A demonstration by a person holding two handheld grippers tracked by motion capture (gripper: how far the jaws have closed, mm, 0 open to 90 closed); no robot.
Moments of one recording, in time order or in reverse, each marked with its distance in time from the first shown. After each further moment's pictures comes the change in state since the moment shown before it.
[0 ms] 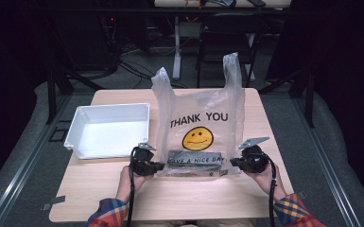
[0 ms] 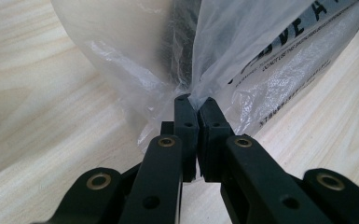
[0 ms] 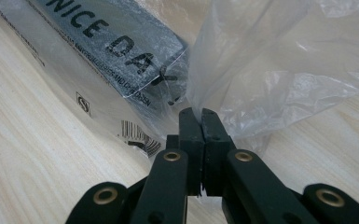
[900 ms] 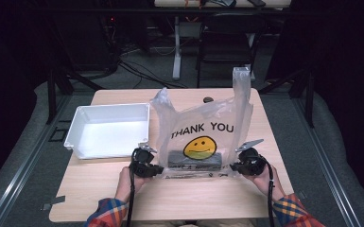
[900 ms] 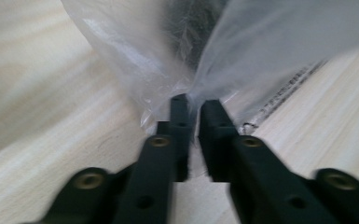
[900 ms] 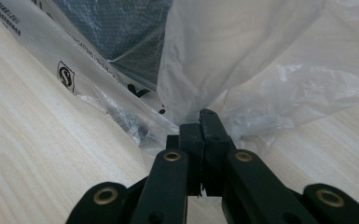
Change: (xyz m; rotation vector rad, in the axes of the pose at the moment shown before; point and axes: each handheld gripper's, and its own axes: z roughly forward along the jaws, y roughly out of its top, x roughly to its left) left arm -0.003 0.000 -0.004 0.043 0.005 0.010; right arm -0.001 -0.007 0.016 0.092 0.004 -0.003
